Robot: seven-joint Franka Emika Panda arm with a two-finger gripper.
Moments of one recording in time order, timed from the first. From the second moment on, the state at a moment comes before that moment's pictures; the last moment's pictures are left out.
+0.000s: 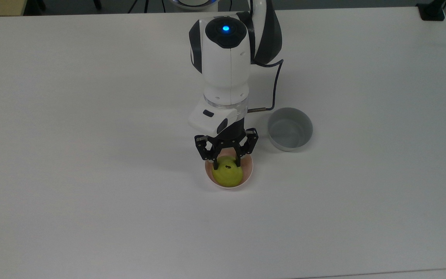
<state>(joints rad) 0.16 0.54 0.01 -1.61 -0.06 2.48 0.02</state>
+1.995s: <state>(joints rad) -0.01 0.57 -0.01 -1.57 -0.09 2.62 0.02</state>
